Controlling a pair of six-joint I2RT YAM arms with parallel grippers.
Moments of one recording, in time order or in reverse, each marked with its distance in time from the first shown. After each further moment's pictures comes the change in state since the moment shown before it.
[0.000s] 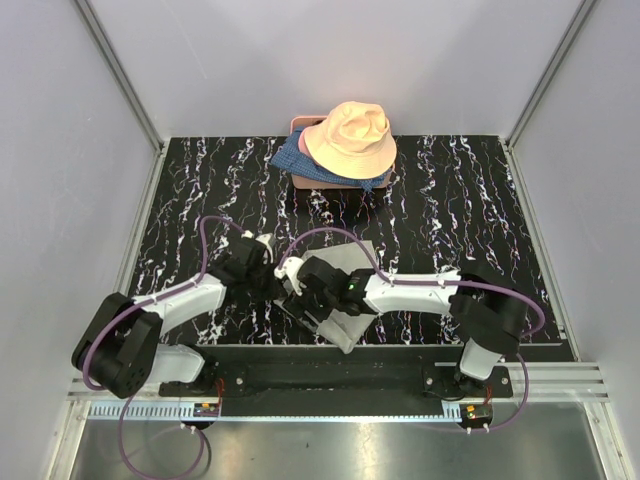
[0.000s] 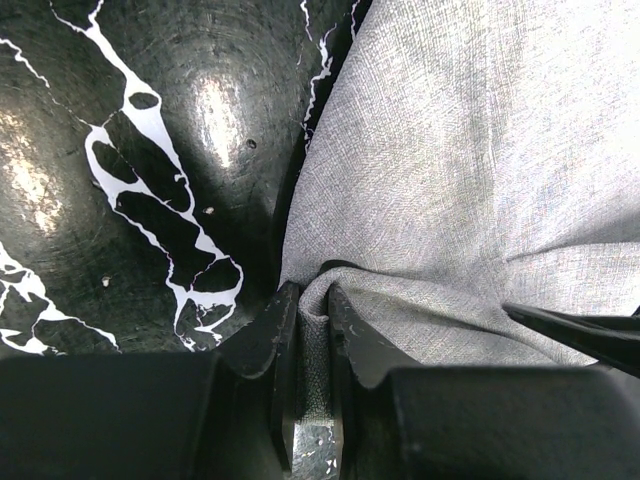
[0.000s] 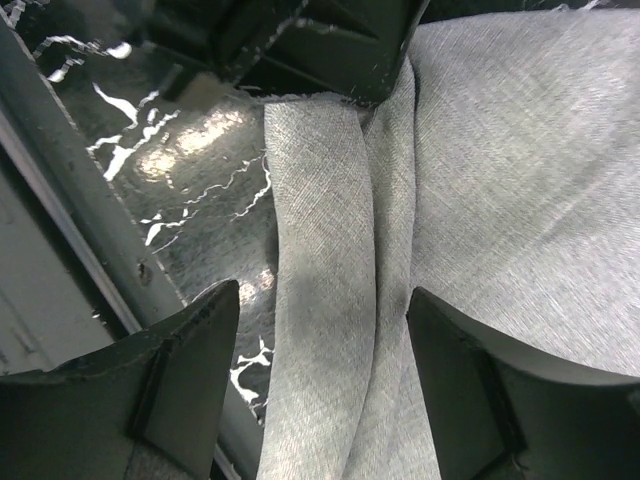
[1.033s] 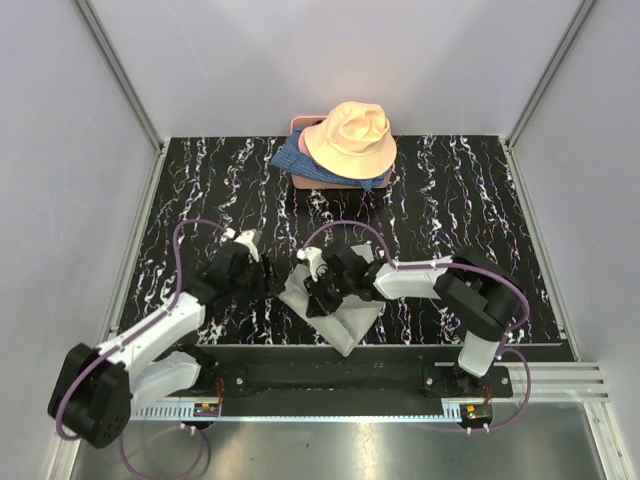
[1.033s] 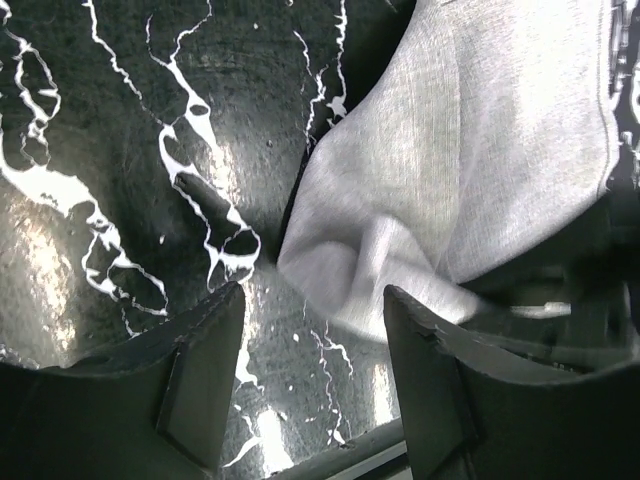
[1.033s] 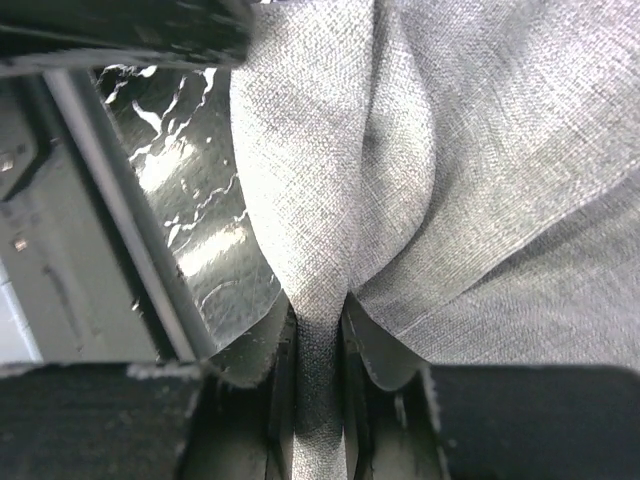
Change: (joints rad) left arm 0.027 -0.270 -0.033 -0.095 -0.065 0.007; right arm -0.185 0.074 -0.129 0.251 -0.386 0.111
